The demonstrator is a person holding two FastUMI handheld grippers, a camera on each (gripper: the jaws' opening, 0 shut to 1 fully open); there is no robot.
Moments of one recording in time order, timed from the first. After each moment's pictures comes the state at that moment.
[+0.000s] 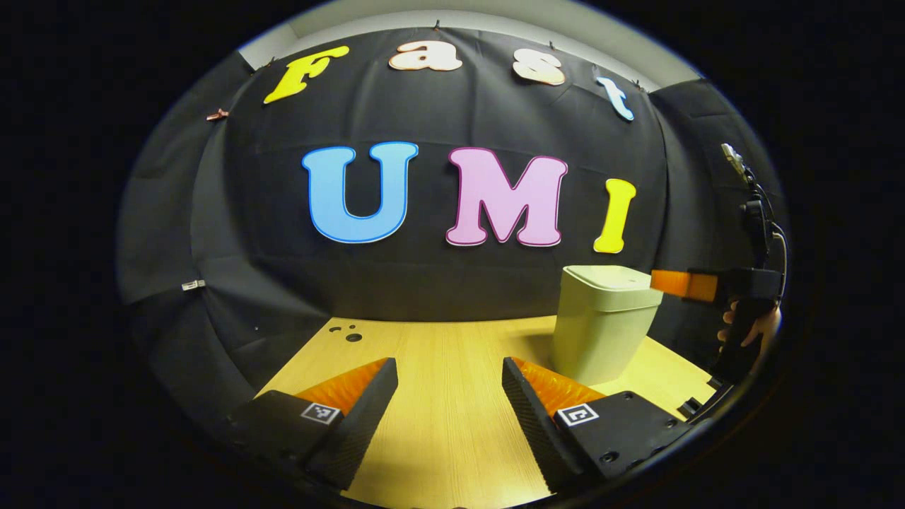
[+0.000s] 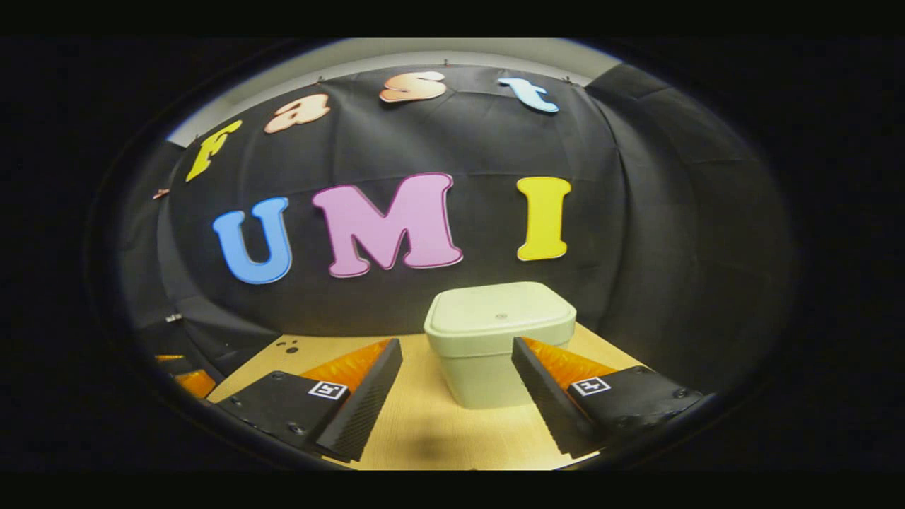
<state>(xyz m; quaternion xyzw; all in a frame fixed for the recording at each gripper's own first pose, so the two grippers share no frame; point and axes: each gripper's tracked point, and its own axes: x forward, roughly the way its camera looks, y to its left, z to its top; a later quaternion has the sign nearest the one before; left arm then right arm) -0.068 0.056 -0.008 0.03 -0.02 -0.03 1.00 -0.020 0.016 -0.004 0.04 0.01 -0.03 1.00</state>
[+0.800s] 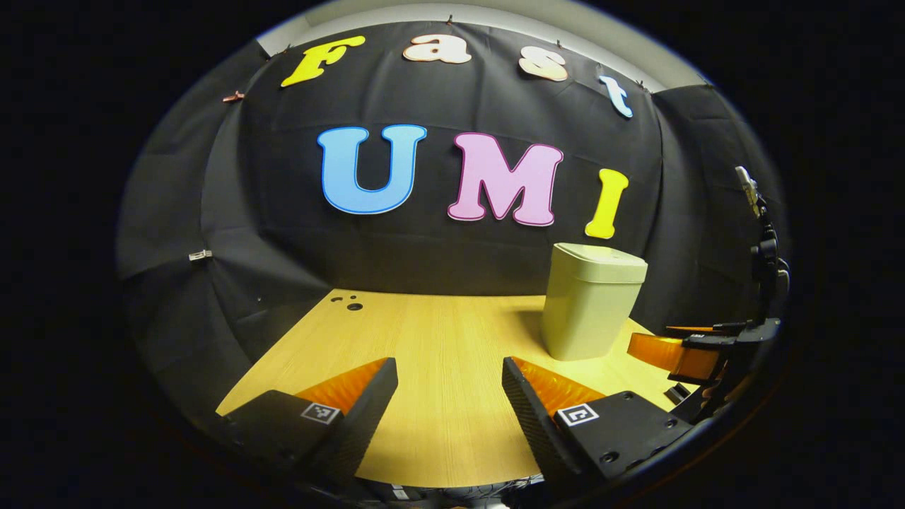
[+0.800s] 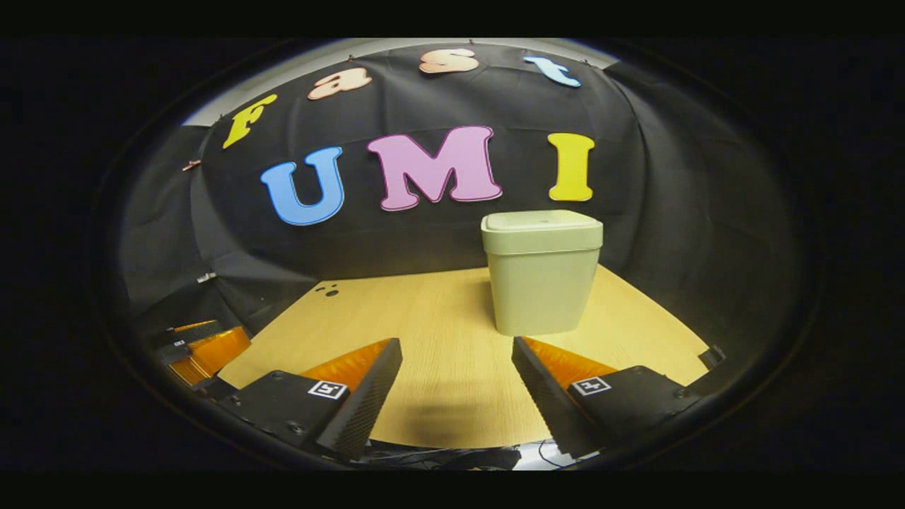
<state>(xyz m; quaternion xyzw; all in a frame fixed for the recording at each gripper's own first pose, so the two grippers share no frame) -0.111 0.065 -0.058 0.00 0.02 -0.04 1.00 -0.108 0.076 -0.105 0.04 0.11 0.02 0.99</state>
